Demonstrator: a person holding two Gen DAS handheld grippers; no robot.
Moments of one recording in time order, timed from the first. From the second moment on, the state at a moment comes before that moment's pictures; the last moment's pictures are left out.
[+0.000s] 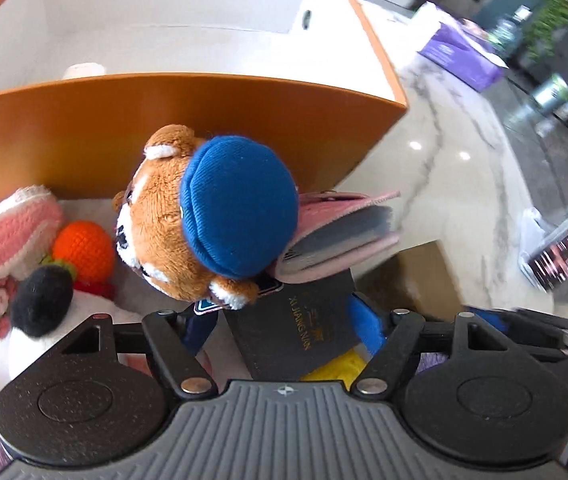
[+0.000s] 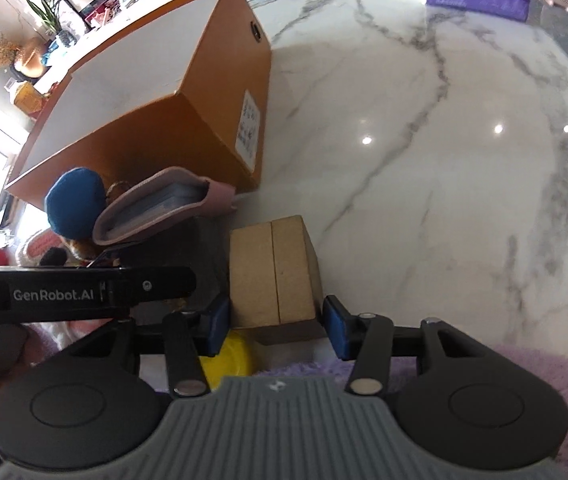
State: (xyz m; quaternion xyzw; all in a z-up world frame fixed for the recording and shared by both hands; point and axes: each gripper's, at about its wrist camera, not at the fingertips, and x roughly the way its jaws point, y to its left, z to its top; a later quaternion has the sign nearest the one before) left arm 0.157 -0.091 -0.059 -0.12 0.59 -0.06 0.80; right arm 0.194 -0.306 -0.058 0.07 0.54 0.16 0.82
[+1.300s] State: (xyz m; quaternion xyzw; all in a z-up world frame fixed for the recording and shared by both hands) left arm 0.125 -0.092 -0.046 -0.16 0.54 0.02 0.82; right arm 0.192 -0.305 -0.065 0.05 0.53 0.19 0.83
